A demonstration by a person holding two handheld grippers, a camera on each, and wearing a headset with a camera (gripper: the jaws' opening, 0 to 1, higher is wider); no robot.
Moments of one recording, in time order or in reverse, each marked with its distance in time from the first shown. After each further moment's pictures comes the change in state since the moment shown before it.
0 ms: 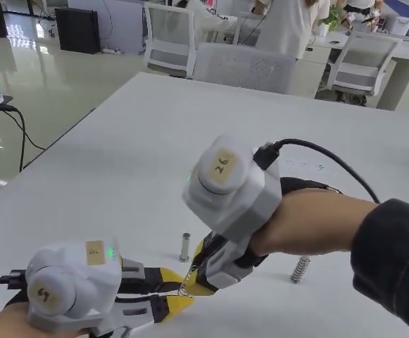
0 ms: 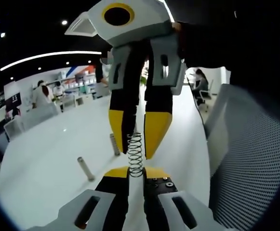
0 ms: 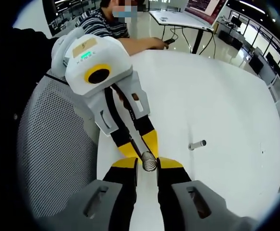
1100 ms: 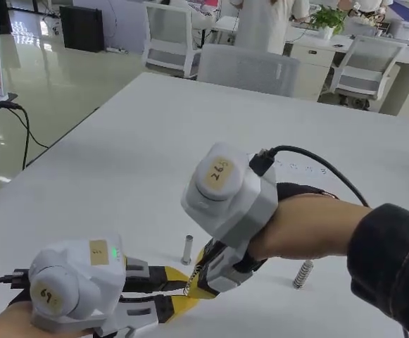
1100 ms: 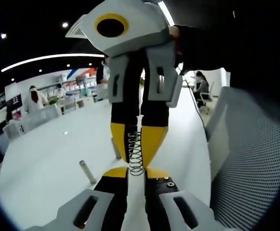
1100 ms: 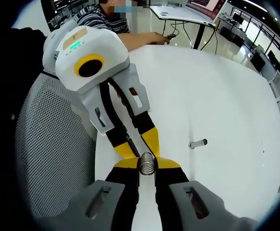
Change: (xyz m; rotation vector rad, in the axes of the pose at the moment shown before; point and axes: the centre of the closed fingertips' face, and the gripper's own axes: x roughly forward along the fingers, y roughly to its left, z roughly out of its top) left arm 0.001 0.003 0.006 -0.004 -0.025 0.010; right arm 0.005 -0.004 -0.003 0.003 0.038 0.008
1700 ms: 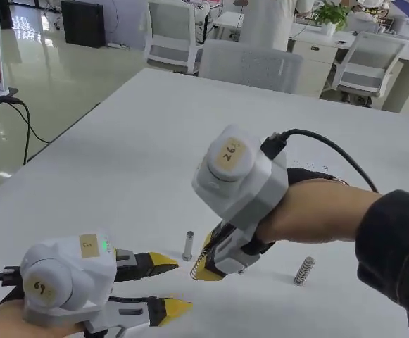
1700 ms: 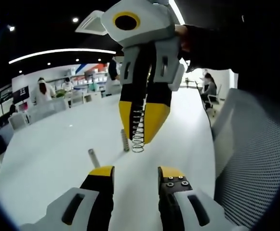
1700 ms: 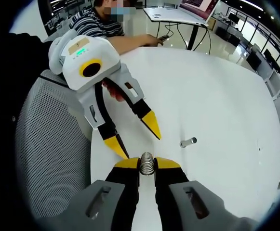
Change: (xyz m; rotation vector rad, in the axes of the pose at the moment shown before) left arm -0.008 0.014 -0.015 -0.062 0.023 0.062; right arm -0.010 -0.015 -0.001 0.021 -0.012 -0.029
